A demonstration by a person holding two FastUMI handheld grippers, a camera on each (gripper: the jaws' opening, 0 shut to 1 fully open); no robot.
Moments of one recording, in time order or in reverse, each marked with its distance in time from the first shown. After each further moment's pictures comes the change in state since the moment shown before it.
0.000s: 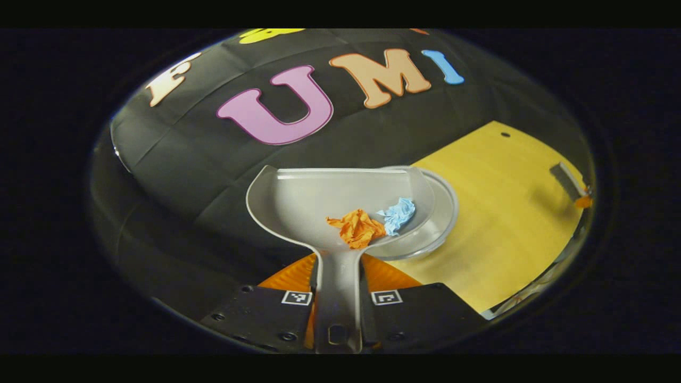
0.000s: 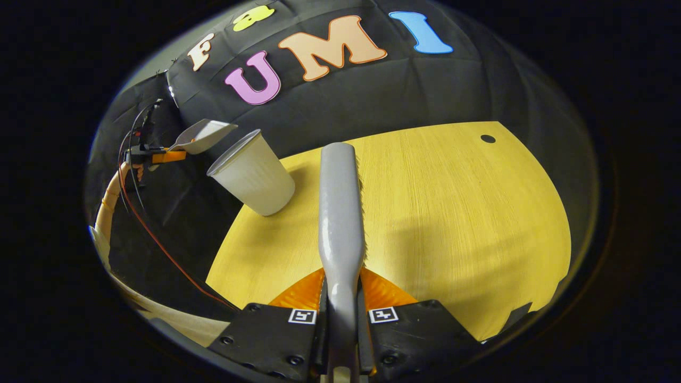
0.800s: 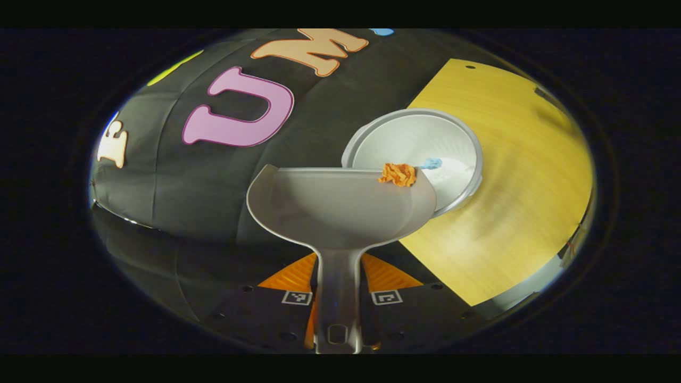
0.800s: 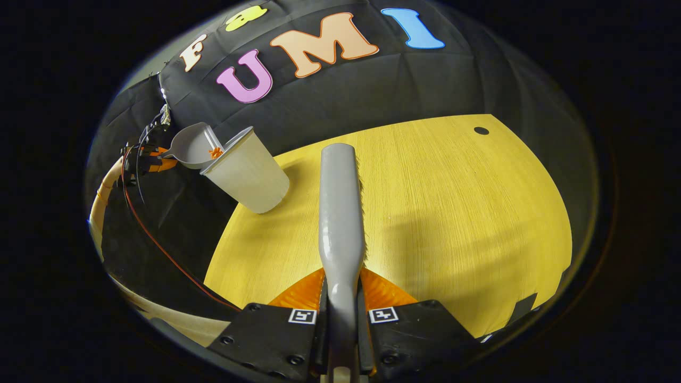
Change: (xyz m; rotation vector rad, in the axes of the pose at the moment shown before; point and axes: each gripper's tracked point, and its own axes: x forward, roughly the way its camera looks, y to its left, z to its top) left arm 0.007 -0.006 0.012 0.407 0.176 0.143; right arm 0.006 -0.002 -0.011 0.029 0.014 -0.036
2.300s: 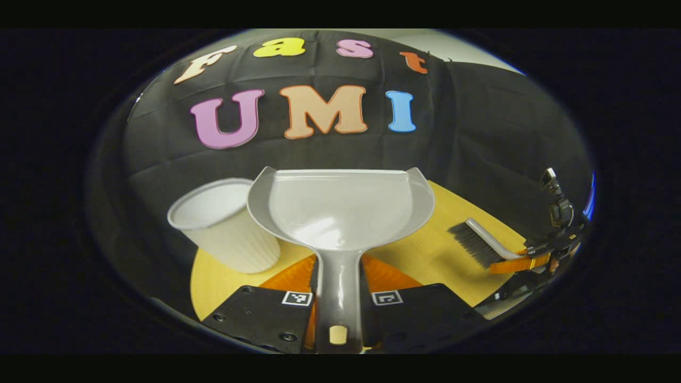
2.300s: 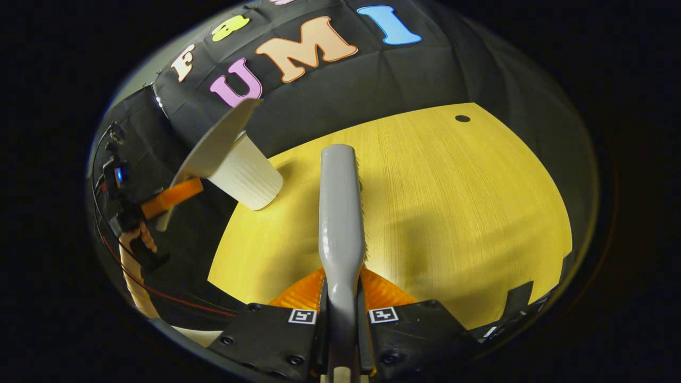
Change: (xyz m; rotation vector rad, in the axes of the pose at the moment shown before) left arm -0.143 -0.322 0.187 -0.880 -0.540 -0.423; right arm -0.039 -0.054 -0.032 0.039 0.016 0.004
